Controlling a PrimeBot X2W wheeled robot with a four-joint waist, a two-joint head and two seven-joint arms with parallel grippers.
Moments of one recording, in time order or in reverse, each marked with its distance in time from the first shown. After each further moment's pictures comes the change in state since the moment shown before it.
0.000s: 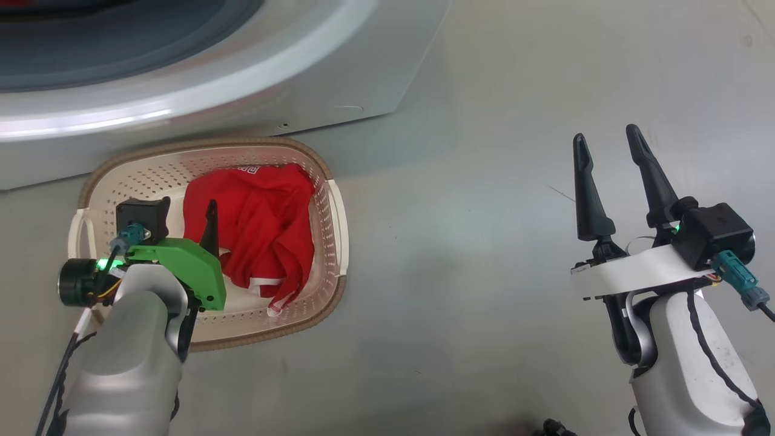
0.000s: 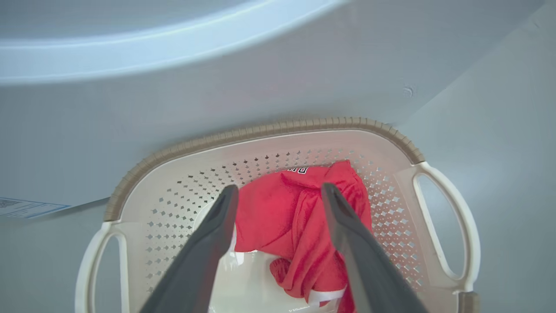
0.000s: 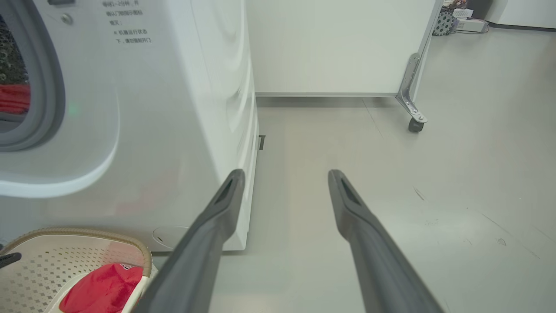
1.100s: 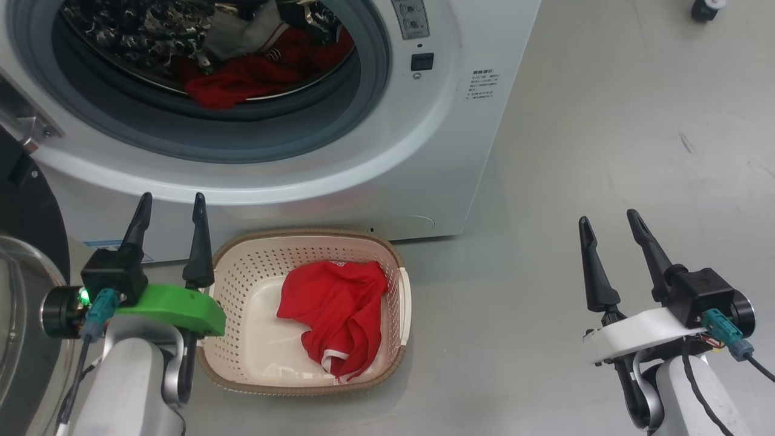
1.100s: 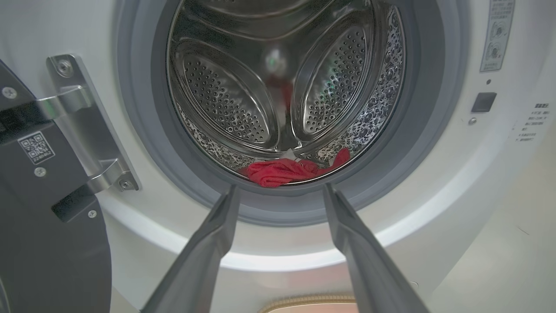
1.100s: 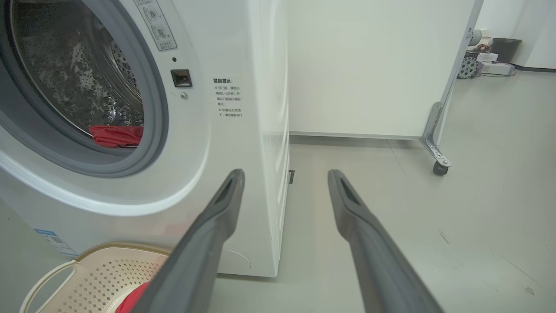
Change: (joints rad) left arm 0.308 -0.005 0.127 -0.565 0.028 0.042 -0.093; right arm 0.149 -0.017 -0.030 0.074 -0.029 0.008 0.000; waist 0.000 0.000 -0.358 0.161
